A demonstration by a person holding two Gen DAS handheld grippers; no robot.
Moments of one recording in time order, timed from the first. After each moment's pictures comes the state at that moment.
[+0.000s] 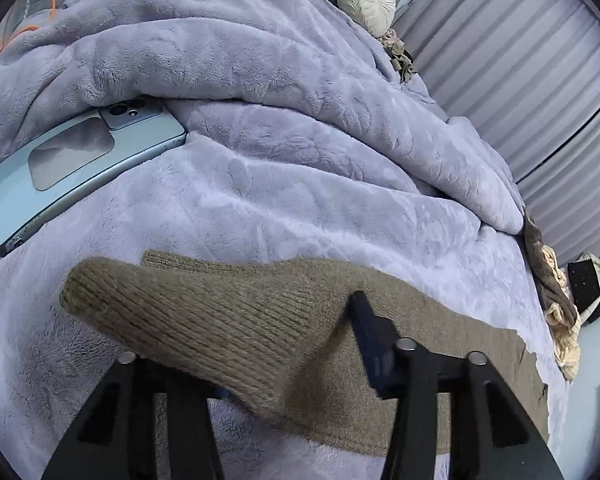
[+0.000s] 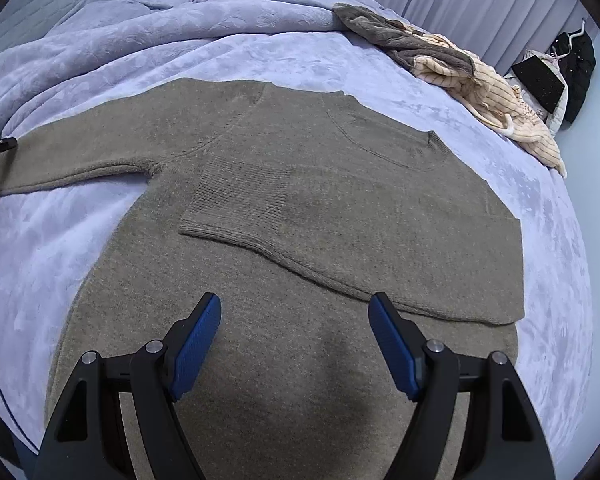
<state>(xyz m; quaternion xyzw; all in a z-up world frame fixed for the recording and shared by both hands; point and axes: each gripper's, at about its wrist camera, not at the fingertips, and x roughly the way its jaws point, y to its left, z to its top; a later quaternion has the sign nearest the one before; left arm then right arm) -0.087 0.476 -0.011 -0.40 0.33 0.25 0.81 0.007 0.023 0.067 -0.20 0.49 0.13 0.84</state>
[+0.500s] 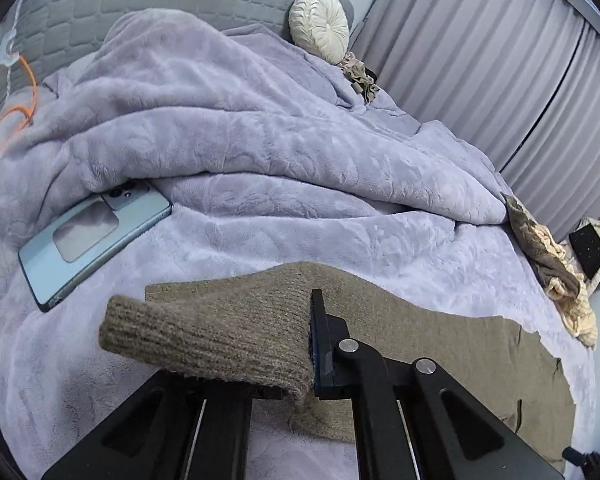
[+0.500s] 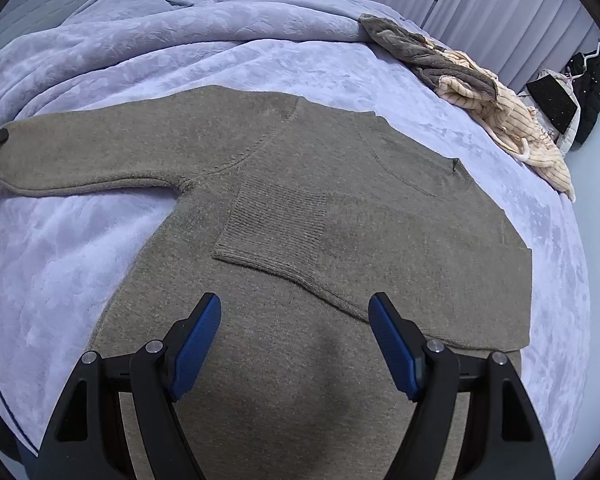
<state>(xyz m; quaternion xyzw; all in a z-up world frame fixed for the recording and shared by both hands) -0.092 0.446 0.046 -0.29 0.31 0.26 0.87 0.009 0.051 0.071 -0.22 0.48 0.15 0.83</state>
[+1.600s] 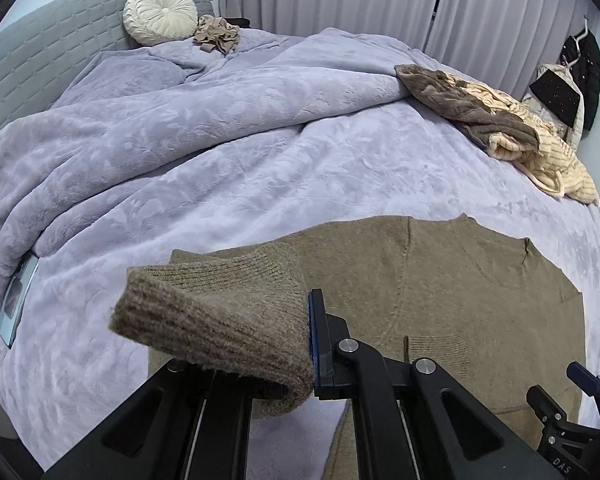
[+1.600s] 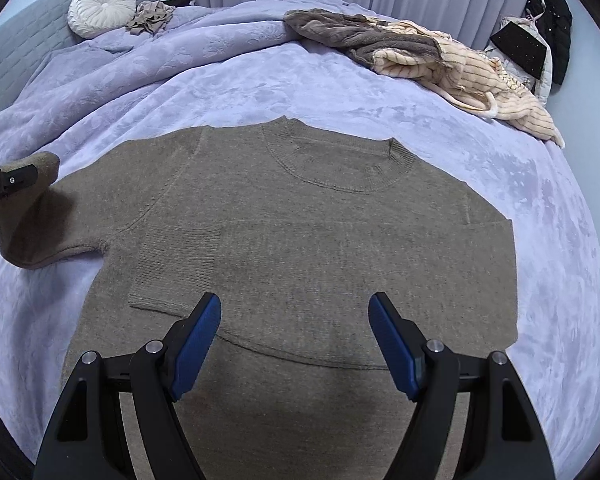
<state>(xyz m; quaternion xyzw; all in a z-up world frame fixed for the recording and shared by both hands) 0.052 0.216 0.106 -0.13 0.44 0.16 0.87 0.069 -0.038 0.087 -0.11 0.49 0.12 0.86</state>
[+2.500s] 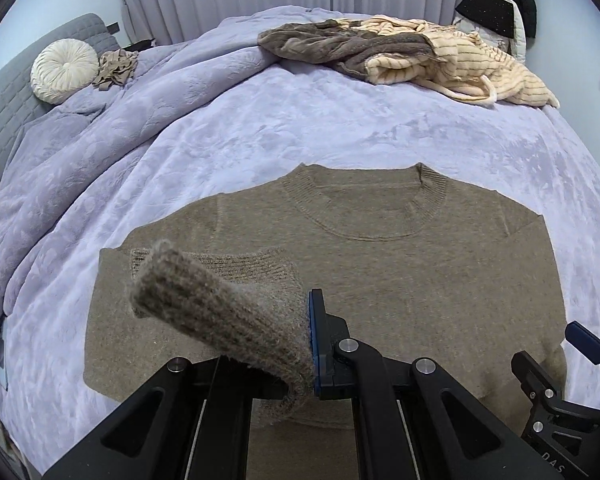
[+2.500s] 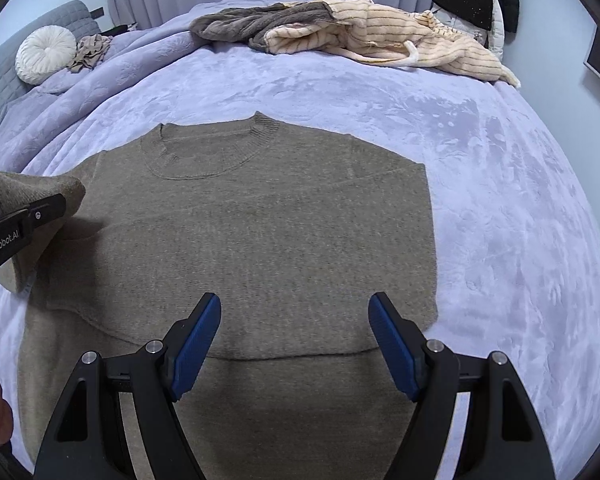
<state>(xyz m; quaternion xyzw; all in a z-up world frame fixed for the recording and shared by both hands) 0.117 0.020 0.100 -0.02 0.49 0.07 0.87 0.094 -0.168 0.076 -0.05 0.50 0.06 0.86</state>
